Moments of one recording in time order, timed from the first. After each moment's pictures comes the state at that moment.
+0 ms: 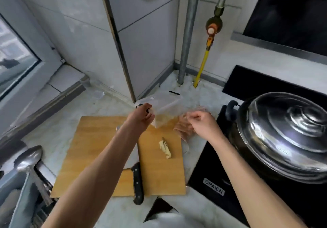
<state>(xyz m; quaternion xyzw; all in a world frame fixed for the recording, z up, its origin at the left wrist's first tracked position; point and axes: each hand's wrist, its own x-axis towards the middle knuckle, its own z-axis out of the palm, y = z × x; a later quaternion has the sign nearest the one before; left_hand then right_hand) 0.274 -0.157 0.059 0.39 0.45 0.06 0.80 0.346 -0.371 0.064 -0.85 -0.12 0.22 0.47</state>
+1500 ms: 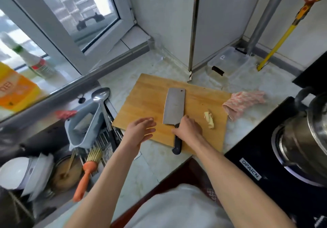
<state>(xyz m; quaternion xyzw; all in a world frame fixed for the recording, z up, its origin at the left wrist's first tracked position) 0.019 -0.191 0.063 0.49 0.54 0.14 0.67 0.173 -0.272 0.013 -0.89 -0.31 0.30 0.11</state>
